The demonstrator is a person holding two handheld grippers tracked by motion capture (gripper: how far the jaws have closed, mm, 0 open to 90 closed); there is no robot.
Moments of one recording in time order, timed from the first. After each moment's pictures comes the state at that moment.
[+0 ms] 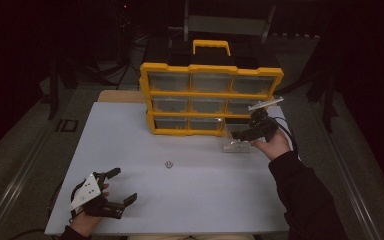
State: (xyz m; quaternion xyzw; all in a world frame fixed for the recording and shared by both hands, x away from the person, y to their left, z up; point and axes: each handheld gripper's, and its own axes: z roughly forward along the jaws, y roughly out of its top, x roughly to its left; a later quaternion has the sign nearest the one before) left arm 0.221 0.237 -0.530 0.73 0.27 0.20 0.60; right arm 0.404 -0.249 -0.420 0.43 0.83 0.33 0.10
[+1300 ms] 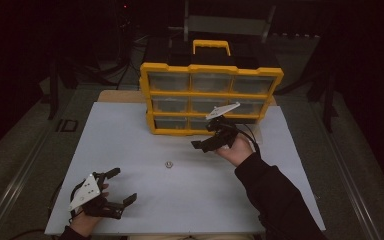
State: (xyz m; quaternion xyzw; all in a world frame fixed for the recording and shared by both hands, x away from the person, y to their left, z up) left arm 0.221 0.238 -0.530 0.73 0.27 0.20 0.60; right arm 0.384 -0.138 -0.422 0.29 0.87 0.39 0.07
